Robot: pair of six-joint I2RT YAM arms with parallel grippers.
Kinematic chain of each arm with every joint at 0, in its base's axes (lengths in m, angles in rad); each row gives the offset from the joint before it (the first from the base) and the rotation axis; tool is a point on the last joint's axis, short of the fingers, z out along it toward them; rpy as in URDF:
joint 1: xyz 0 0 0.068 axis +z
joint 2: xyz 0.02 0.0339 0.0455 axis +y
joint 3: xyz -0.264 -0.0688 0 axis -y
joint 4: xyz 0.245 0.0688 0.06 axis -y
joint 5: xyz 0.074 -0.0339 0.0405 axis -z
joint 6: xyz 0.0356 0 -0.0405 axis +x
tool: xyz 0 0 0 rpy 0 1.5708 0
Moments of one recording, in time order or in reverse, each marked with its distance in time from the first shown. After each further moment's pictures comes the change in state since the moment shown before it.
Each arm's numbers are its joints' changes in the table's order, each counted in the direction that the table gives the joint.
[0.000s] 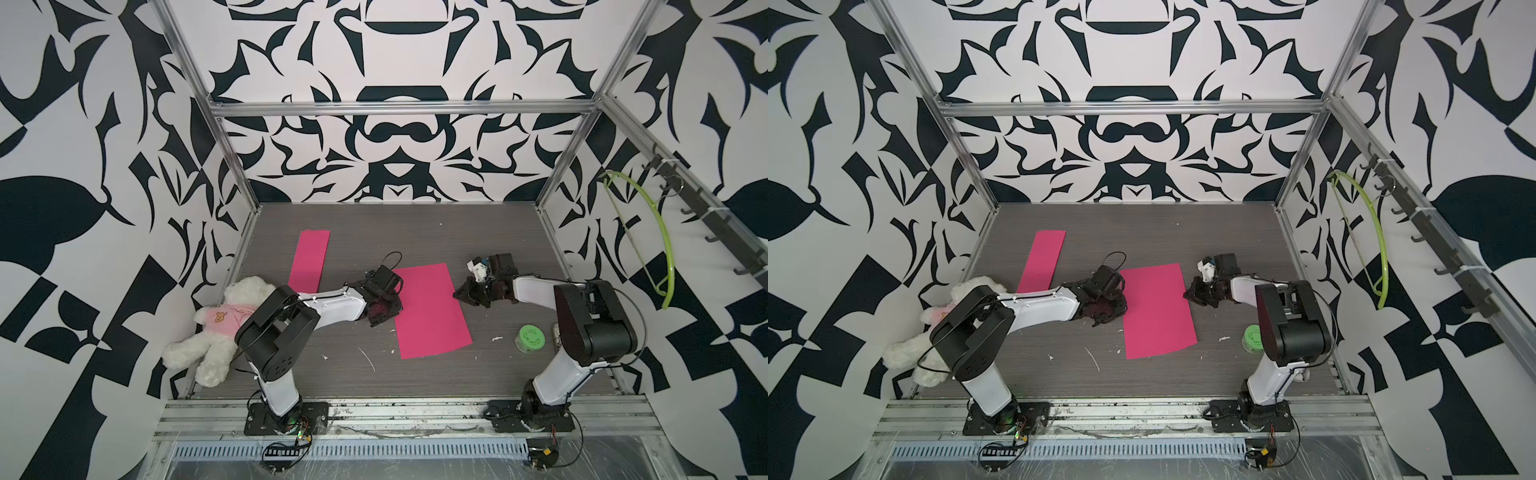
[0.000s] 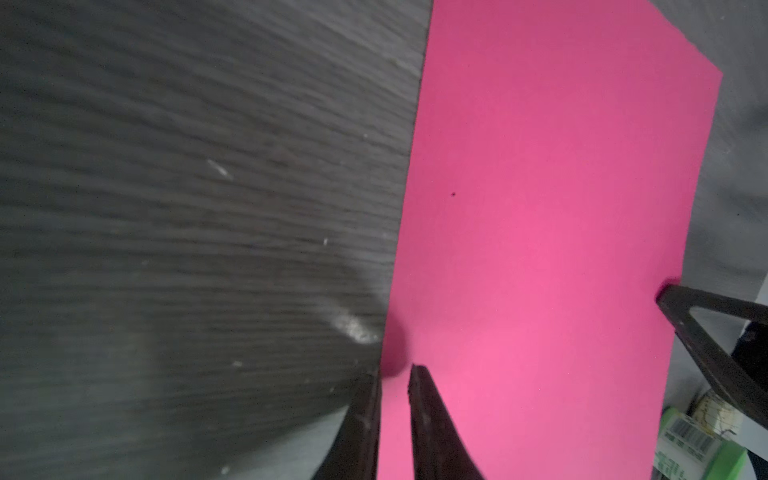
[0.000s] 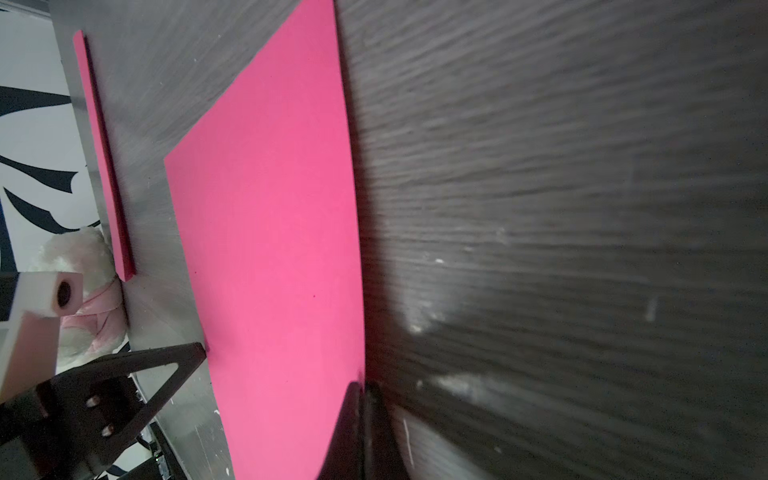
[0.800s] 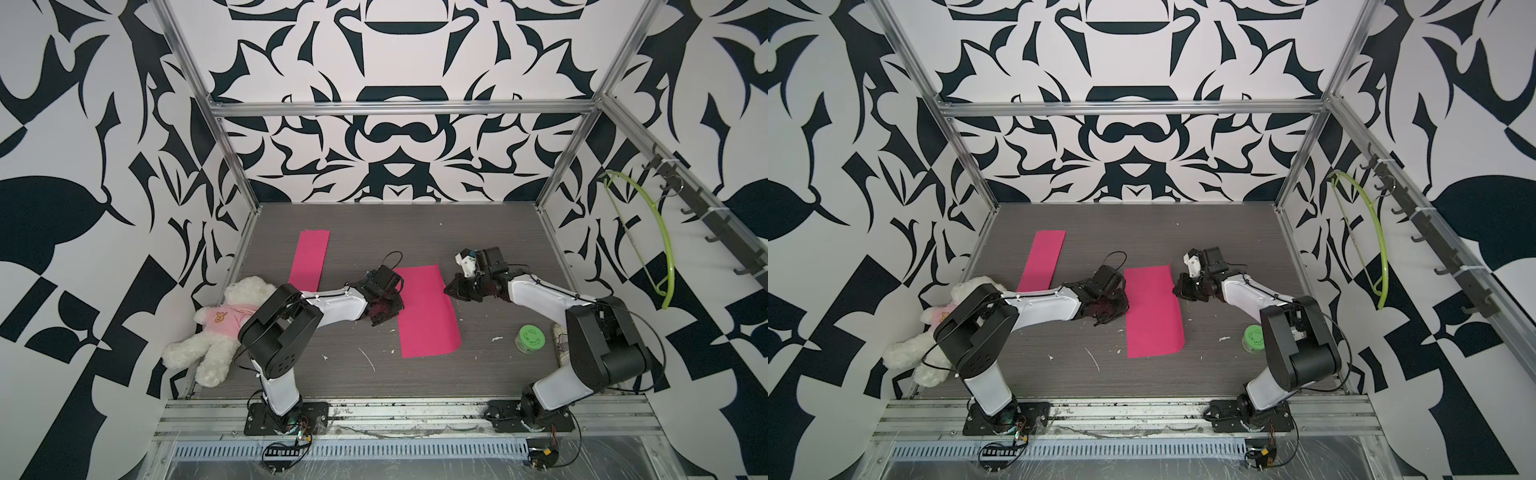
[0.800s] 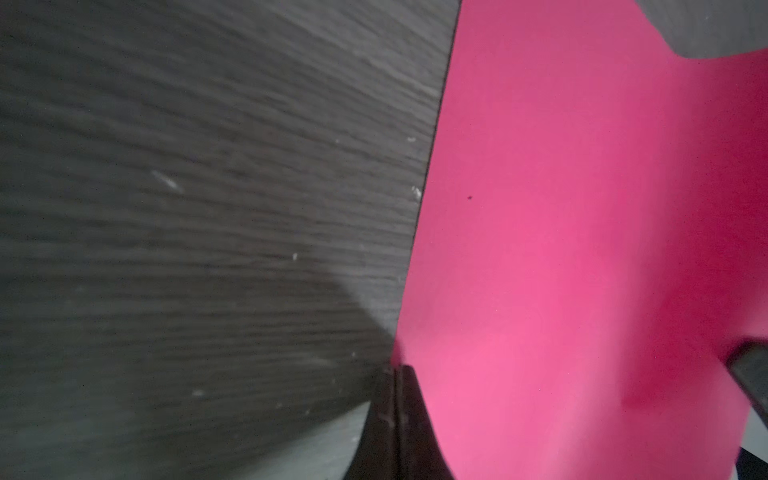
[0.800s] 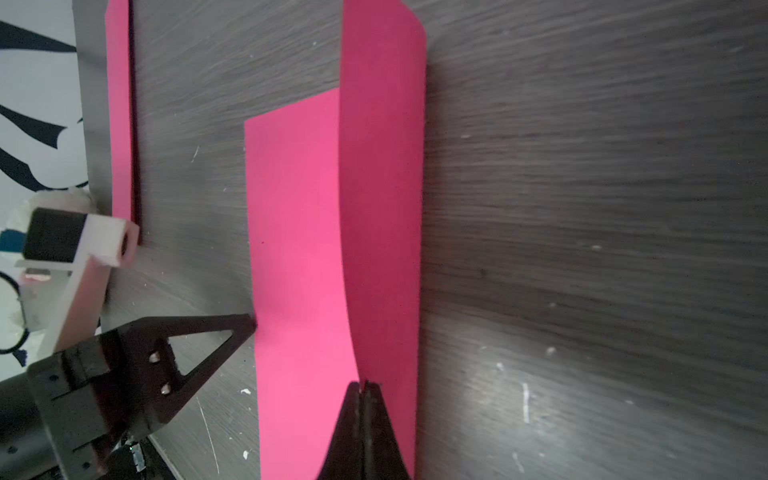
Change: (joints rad) left arm 0.001 0.022 0.000 0.045 0.024 0.000; right arm 0.217 -0.151 0.073 -0.121 0.167 0.027
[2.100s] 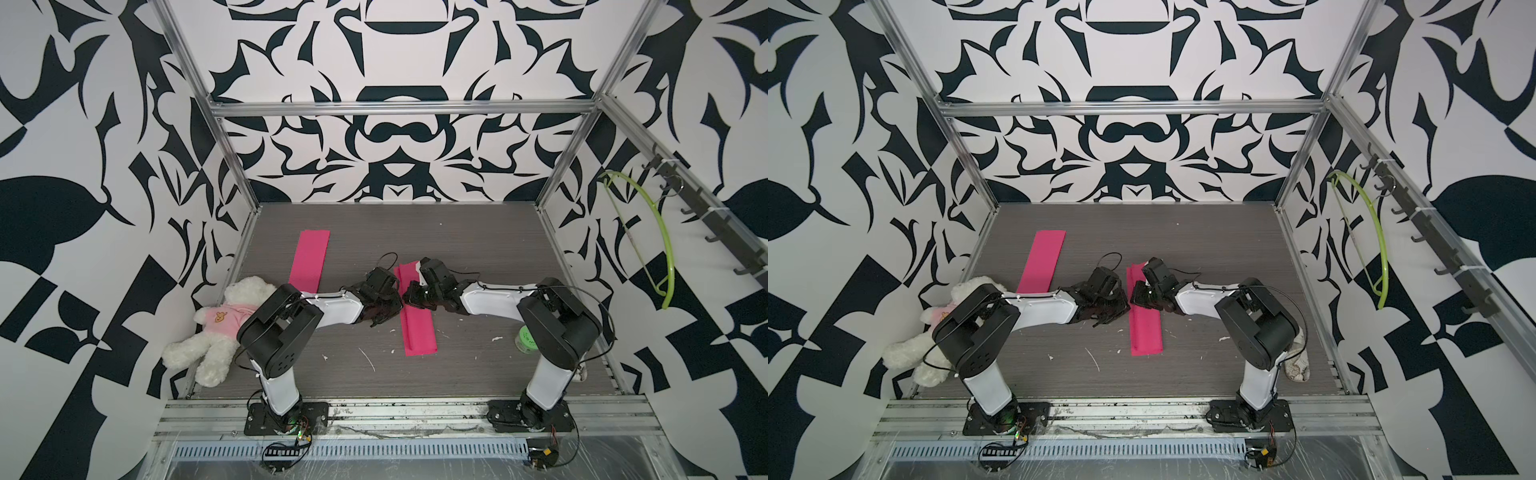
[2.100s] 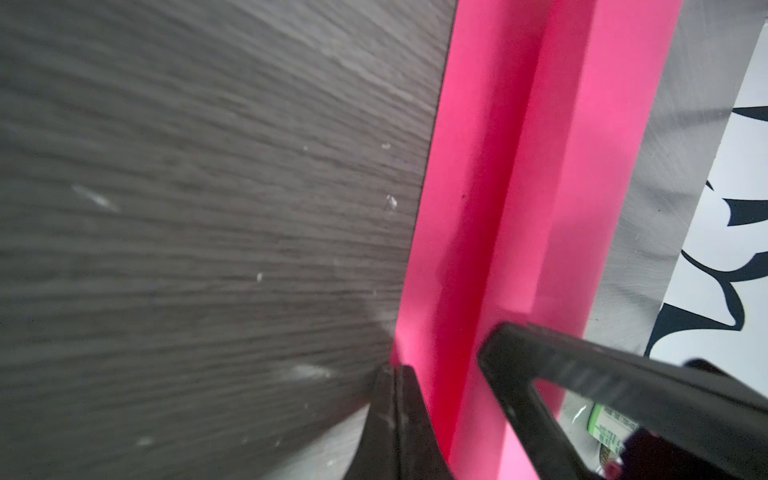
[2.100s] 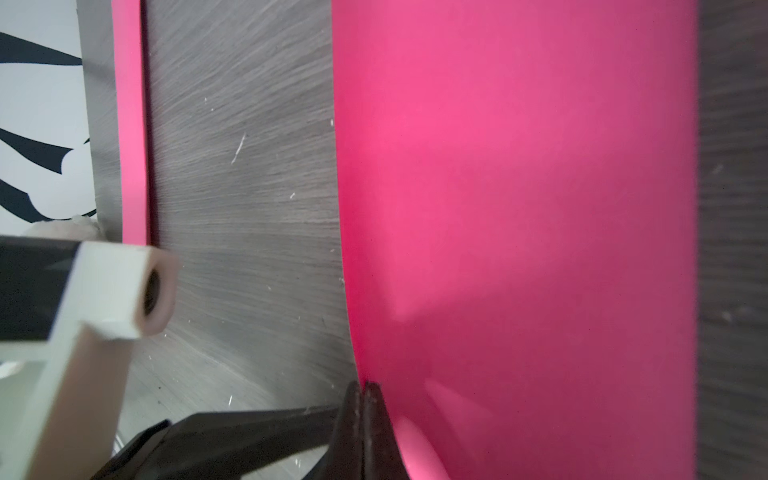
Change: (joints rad) left arm 0.021 -0.005 -0.071 0.153 0.065 -0.026; right arm 0.340 0.243 0.060 0.328 0.222 0.408
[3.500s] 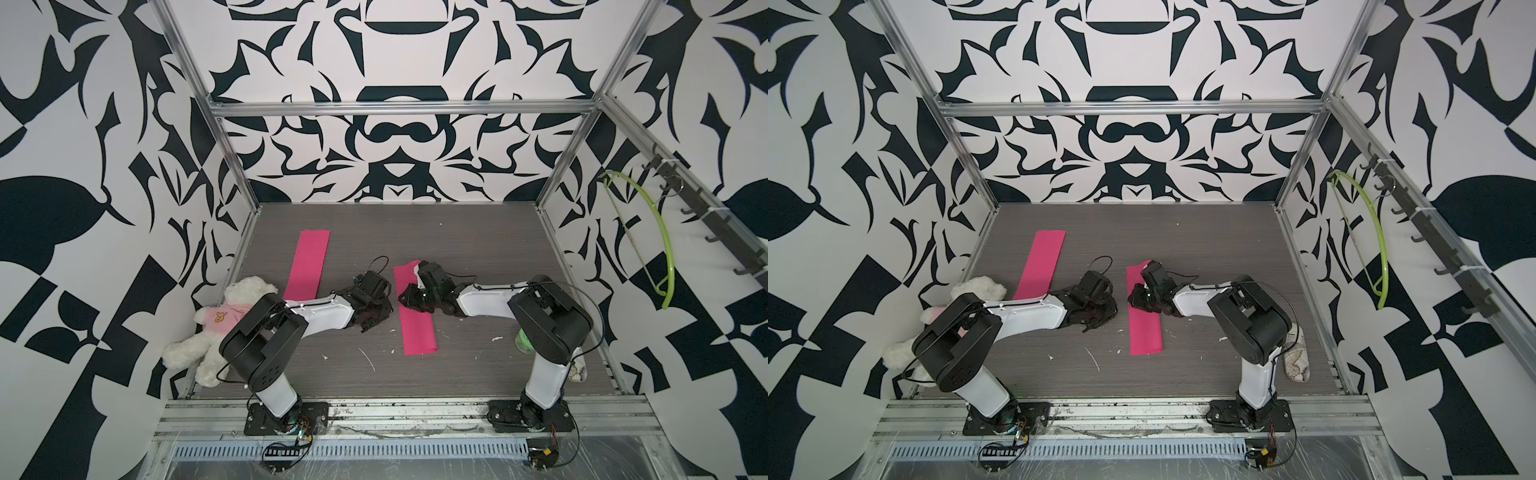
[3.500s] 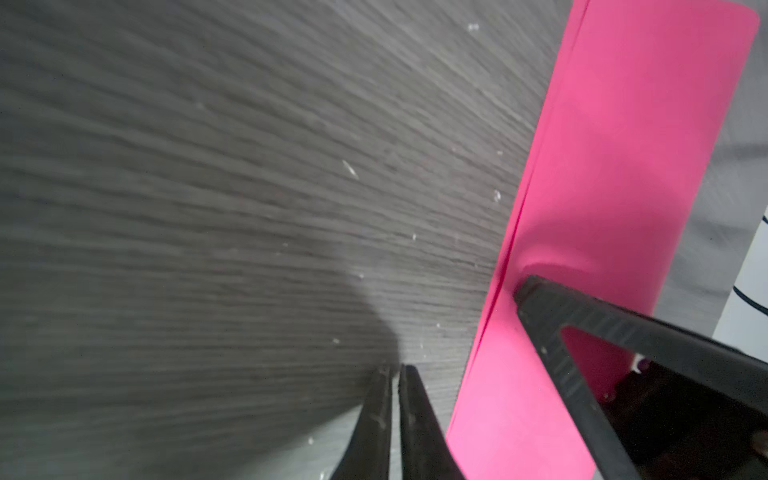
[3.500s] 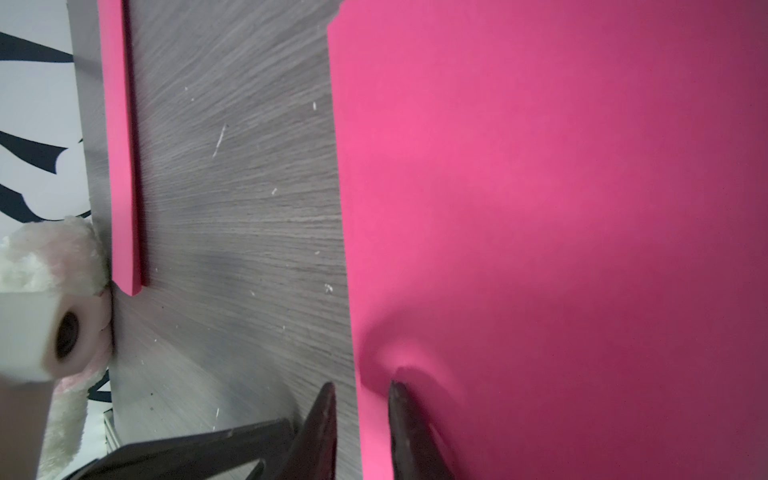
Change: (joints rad) left arm 0.031 -0.114 -0.073 -0.113 -0.090 -0.009; right arm 0.002 0.039 -0.019 0.072 -0.011 0.017
